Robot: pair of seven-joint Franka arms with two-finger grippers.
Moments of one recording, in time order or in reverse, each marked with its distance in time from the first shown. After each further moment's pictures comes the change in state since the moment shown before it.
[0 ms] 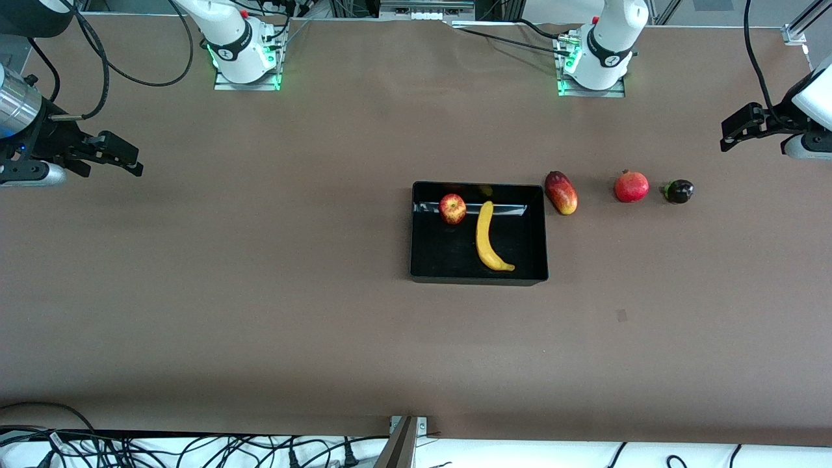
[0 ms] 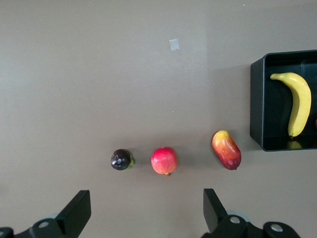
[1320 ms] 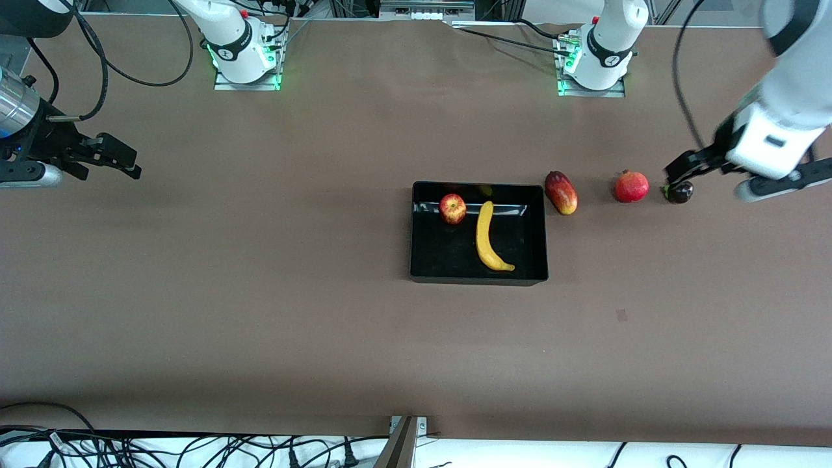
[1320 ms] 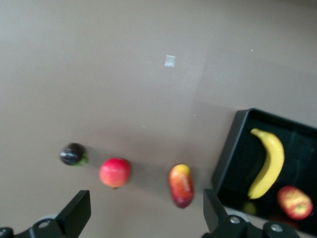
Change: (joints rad) left arm -0.056 0.129 -0.129 -0.007 -0.004 0.141 -0.606; right arm -0.001 0.001 0.000 0.000 0.000 0.022 0.000
